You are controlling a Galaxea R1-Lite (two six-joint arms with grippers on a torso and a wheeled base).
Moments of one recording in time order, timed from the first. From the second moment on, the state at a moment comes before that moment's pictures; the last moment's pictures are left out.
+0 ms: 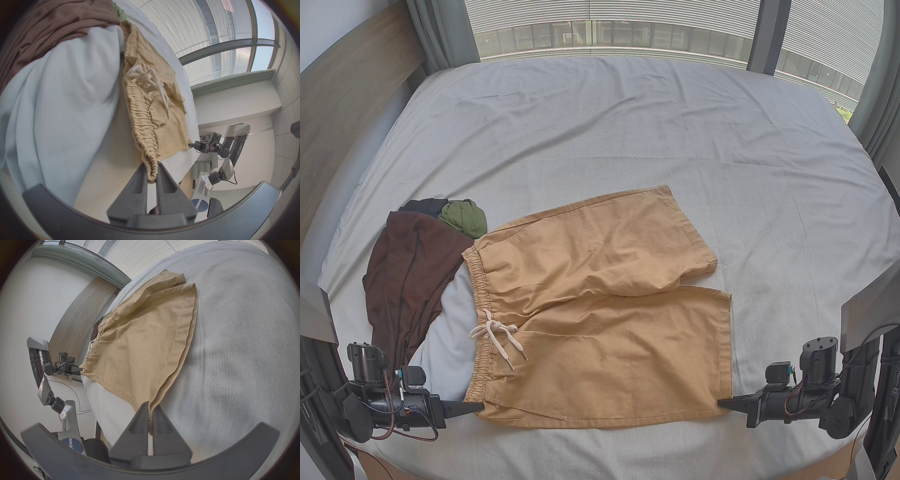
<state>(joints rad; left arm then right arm) 0.11 2.07 -0.02 -1.22 -0.94 -0.17 0.24 2.25 -0.02 -1.54 0.55 0.19</state>
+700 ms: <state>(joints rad) 0.11 2.03 -0.02 -1.54 -0.96 -0.28 0.24 2.06 -0.14 -1.54 0.63 0.33</state>
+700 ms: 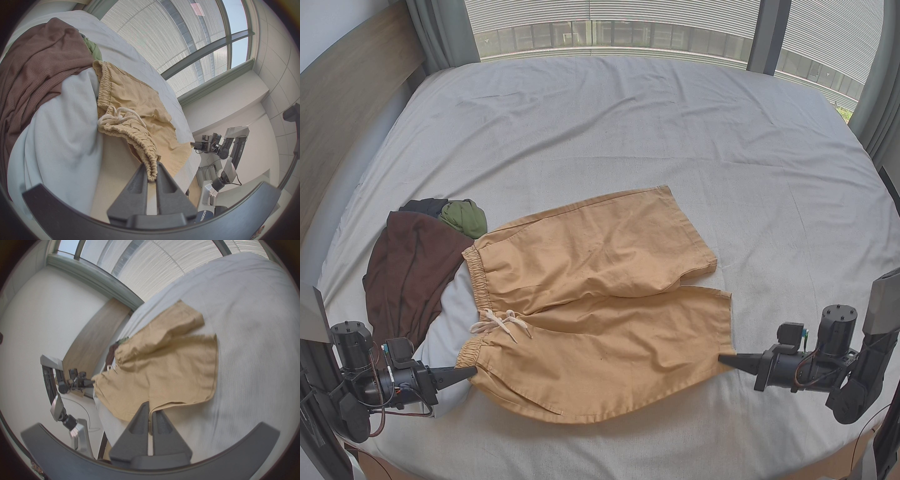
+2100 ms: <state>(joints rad) 0.12 2.03 -0.12 -1.55 -0.96 -0.33 0.30 1.70 -0.23 -1.54 0.63 0.45</state>
